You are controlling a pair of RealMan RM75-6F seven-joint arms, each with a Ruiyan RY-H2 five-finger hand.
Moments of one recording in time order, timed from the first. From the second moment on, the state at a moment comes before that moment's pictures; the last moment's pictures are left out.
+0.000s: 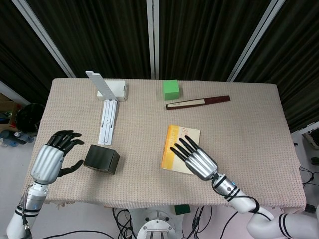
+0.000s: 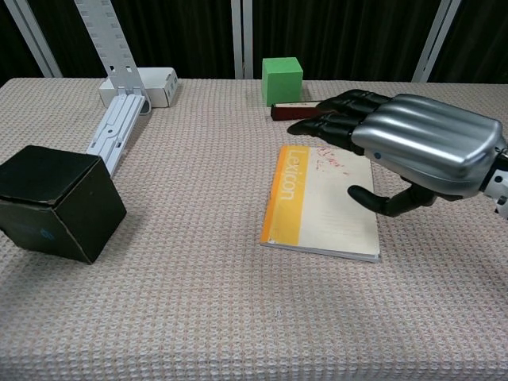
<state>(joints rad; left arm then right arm) -0.21 -1.16 -0.05 -1.82 1.71 1.52 0.11 0.60 -1.46 -0.04 -1.63 -1.59 1.16 -0.48</state>
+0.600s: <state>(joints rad) -0.22 -1.18 -0.05 -1.81 1.70 1.50 0.10 0.59 -1.40 0.07 -1.54 -1.18 0.96 -0.28</state>
